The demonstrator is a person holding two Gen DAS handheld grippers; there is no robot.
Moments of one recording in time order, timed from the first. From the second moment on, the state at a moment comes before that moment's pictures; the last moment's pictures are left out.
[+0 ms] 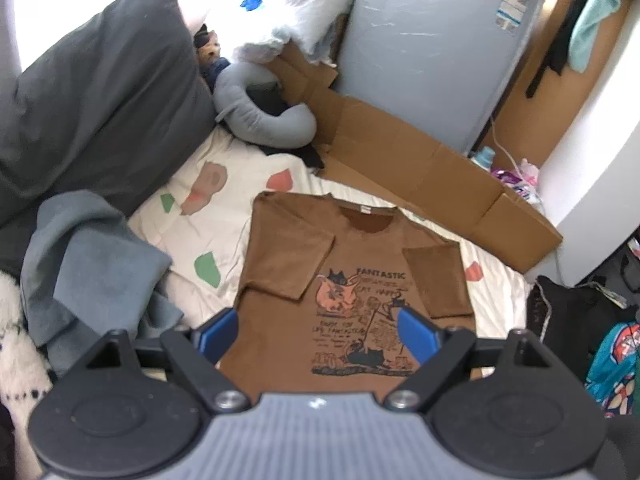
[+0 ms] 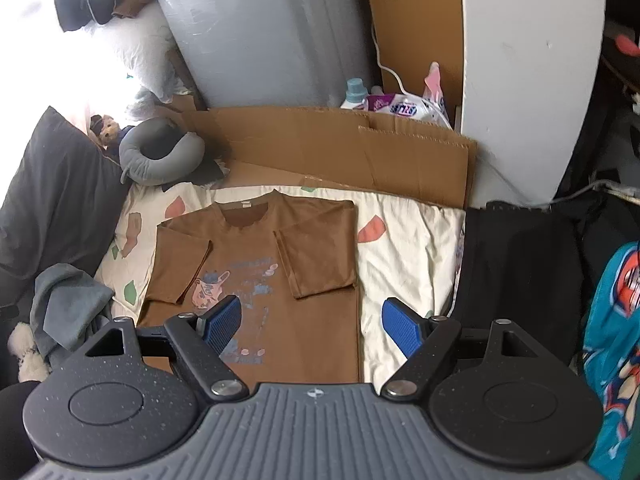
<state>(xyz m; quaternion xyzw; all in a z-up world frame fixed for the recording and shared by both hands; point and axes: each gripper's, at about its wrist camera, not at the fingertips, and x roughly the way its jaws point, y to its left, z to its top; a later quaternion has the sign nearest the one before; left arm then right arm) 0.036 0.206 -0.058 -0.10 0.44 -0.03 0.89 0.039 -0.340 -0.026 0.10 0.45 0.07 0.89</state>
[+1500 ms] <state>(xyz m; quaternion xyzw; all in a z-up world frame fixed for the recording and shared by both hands) -0.015 0.288 -0.295 -0.12 0.63 0.06 0.76 -0.055 -0.372 -0.357 0.16 0.62 0.06 0.77</state>
